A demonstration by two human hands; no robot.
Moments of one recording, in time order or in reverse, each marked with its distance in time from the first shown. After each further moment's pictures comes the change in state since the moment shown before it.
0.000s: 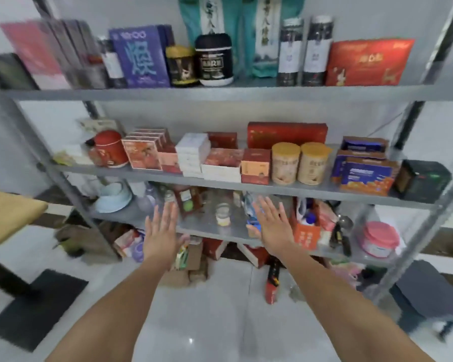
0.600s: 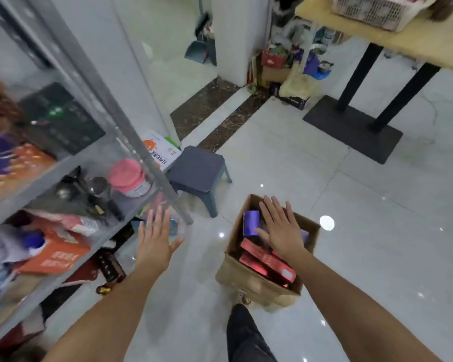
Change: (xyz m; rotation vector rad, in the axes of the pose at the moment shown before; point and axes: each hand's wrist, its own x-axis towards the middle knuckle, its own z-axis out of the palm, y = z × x) left_hand -0.054 0.617 0.113 -0.026 -0.415 1.084; right_hand -0.451 0.396 0.126 0.038 -0.430 1.067
